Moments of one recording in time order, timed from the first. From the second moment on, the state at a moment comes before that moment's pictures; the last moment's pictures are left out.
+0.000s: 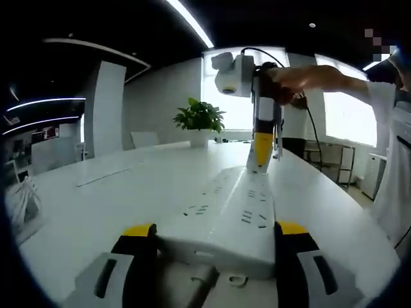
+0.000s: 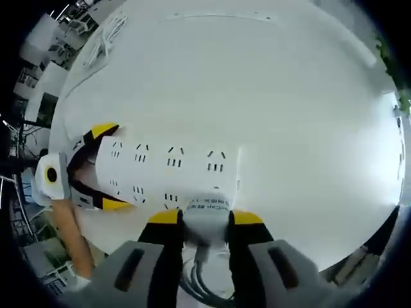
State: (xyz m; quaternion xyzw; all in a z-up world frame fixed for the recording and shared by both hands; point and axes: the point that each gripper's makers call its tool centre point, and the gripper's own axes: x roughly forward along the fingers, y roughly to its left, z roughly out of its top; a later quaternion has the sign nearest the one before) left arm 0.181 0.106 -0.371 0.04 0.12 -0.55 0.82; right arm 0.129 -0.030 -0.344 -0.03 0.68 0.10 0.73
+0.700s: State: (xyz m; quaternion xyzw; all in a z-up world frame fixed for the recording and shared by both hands) left arm 0.177 0.108 -0.371 0.04 0.12 -0.55 0.82; right arm 0.141 -0.027 -0.346 -0.05 0.66 0.06 0.75
